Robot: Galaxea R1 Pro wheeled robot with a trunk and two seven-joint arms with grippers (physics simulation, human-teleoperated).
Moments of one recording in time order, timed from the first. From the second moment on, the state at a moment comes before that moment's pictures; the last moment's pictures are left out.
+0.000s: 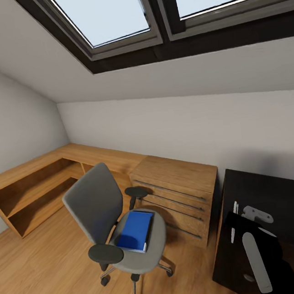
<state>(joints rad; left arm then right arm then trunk) 0.09 0.02 0.10 -0.59 0.32 -0.05 0.33 -0.27 0.14 -0.26 -1.56 -0.26 0.64 -0.36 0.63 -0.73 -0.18</state>
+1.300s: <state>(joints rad) 0.09 0.02 0.09 -0.59 0.31 -0.06 0.33 -0.55 -0.07 -0.27 -1.04 -0.26 0.61 -0.35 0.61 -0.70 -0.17</state>
